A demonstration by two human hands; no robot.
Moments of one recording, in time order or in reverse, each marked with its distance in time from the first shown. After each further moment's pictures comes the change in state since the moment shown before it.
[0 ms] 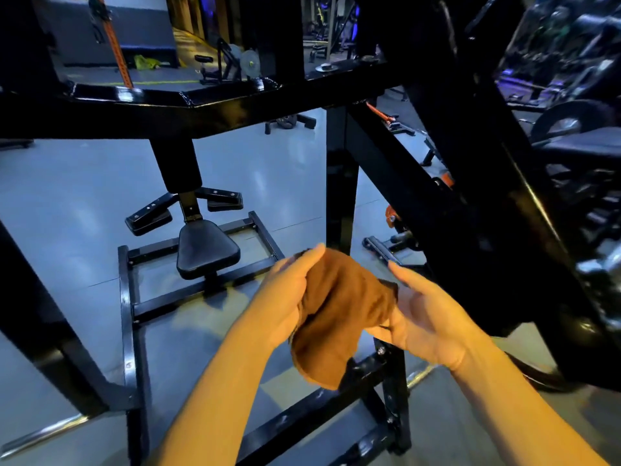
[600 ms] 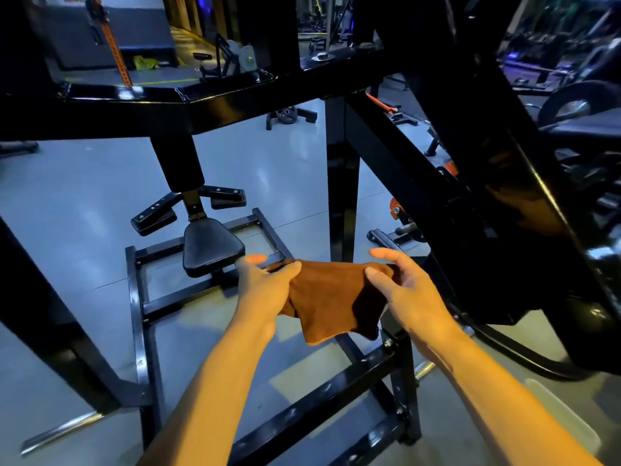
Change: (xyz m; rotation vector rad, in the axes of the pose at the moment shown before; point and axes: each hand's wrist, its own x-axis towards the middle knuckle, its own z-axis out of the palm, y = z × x) left_hand 0.005 -0.006 -0.027 0.428 0.422 0.191; right_hand 0.019 0.021 0.014 -0.602 0.484 -0.476
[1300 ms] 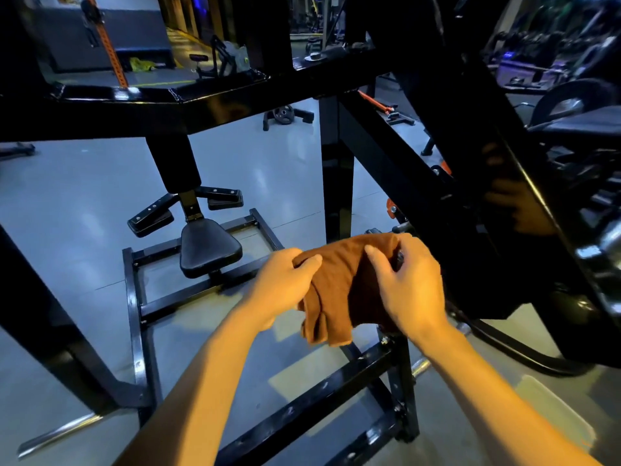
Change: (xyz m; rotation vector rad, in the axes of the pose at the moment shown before) left_hand -0.005 0.013 0.010 0.445 -0.345 0.182; right_hand 0.005 -0.002 0.001 -0.492 0.375 -0.416
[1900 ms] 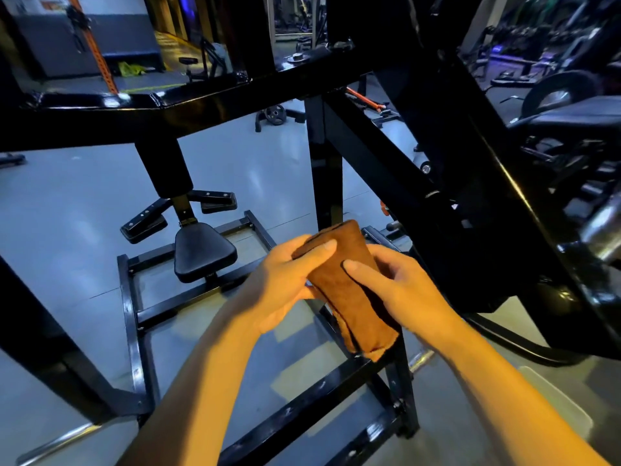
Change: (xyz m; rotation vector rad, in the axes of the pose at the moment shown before) left_hand -0.017 0.028 0.012 -0.587 -0.256 0.036; right_hand -0.005 -0.018 -0.035 0.551 -0.539 0.191
